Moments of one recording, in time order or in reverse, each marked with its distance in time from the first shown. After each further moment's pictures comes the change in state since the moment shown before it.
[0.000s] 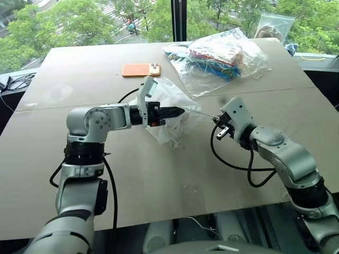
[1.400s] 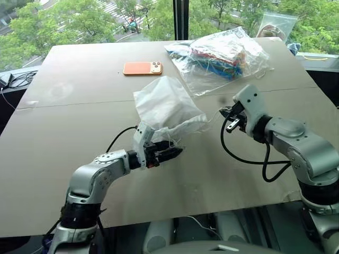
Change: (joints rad) left arm 0.563 -0.041 -0.026 -0.371 0.113 -0.324 0.044; right arm -0.042 0.029 -0.152 -0.082 0.062 0.151 0.071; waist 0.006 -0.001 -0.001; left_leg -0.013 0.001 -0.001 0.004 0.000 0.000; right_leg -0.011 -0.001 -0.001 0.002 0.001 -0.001
